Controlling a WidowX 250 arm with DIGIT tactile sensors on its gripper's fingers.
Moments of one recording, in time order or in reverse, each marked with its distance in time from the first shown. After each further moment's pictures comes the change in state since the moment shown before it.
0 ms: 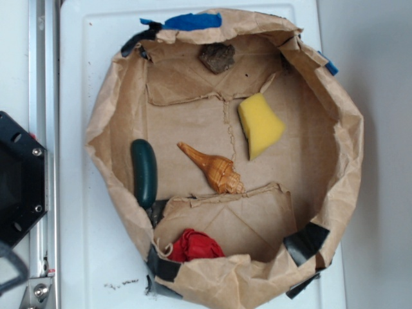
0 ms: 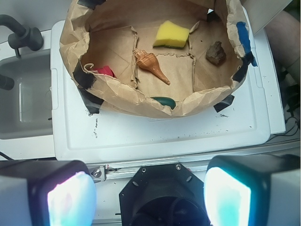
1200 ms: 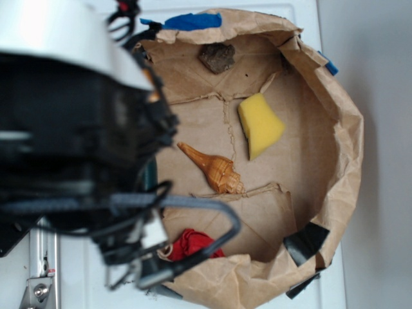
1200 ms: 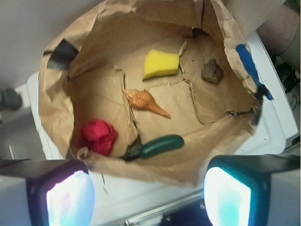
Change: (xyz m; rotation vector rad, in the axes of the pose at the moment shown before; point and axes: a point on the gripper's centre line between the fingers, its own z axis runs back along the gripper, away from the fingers) arm 0.079 -0.003 -0.033 0.023 -0.014 0.315
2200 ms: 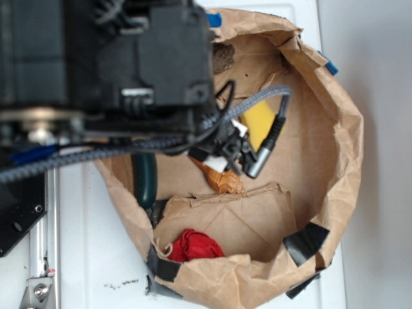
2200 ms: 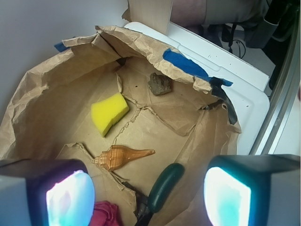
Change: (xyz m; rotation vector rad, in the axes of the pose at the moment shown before) arm 0.029 0.022 -0.021 0.095 -0.114 0.587
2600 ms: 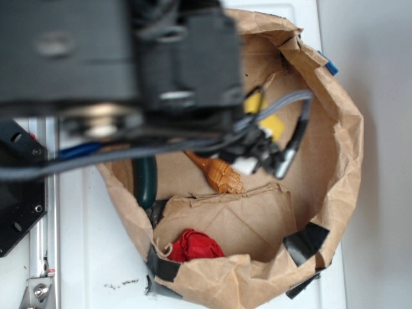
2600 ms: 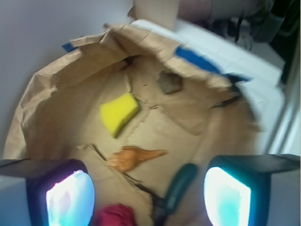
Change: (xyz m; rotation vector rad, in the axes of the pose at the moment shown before) arm 0.009 -0.016 -0.019 -0.041 0.022 0.091
